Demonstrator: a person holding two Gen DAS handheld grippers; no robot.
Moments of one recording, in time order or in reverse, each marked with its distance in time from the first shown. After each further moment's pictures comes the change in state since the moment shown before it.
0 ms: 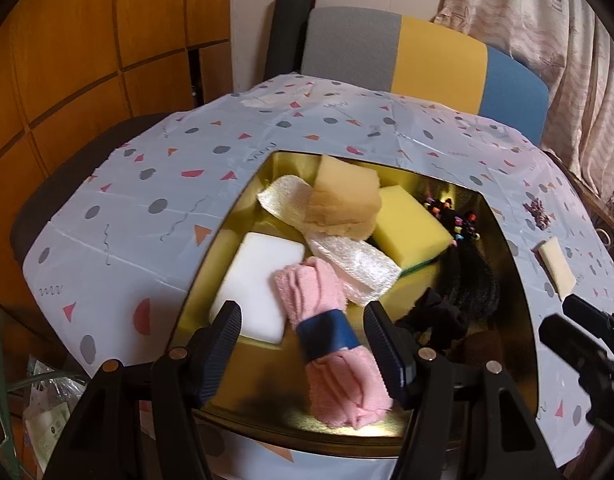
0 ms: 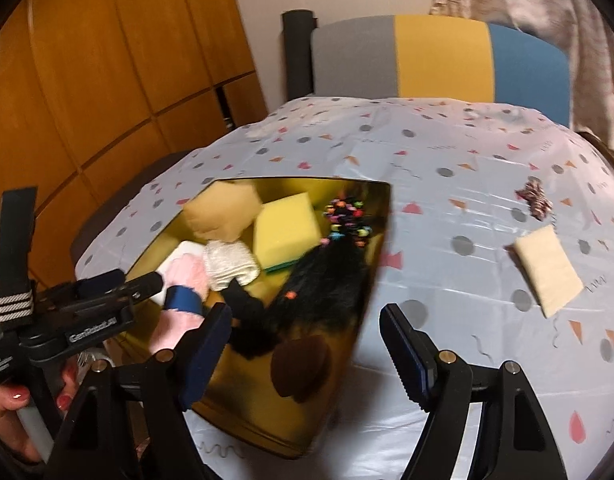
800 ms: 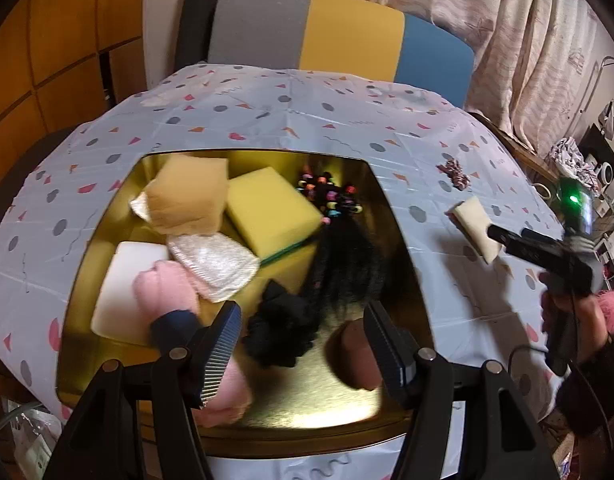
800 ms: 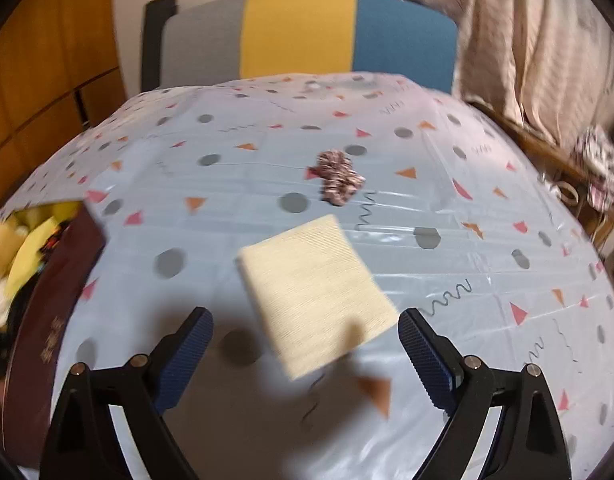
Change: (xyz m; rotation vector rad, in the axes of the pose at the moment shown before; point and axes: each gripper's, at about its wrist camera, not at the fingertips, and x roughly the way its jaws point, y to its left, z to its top) left arm -0.002 -0.081 0.005 0.145 0.076 -0.240; right arm 0.028 -0.229 0.026 0.121 0.058 -0.398
